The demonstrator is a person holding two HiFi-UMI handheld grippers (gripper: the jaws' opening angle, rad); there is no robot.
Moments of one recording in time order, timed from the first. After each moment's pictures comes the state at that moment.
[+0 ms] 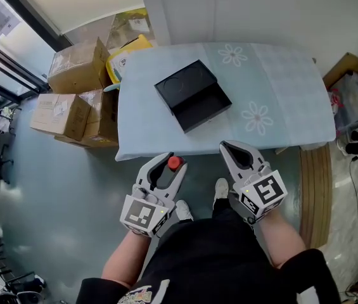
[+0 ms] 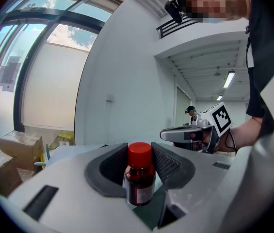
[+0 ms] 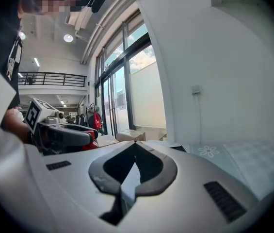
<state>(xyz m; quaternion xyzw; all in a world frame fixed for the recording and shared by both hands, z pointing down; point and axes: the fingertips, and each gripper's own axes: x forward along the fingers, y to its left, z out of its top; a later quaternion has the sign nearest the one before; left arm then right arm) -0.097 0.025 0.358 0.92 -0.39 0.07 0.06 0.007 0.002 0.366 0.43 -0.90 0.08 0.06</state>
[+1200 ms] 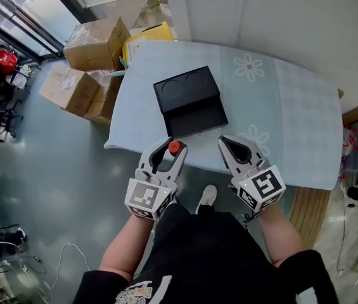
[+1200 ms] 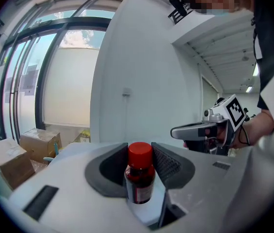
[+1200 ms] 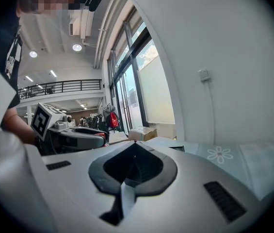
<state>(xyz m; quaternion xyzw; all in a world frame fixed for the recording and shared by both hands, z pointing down) -0.012 -0.082 0.396 0.85 -0.51 0.08 0.07 0.085 -0.103 0.396 0.31 -0.94 0.11 0.06</state>
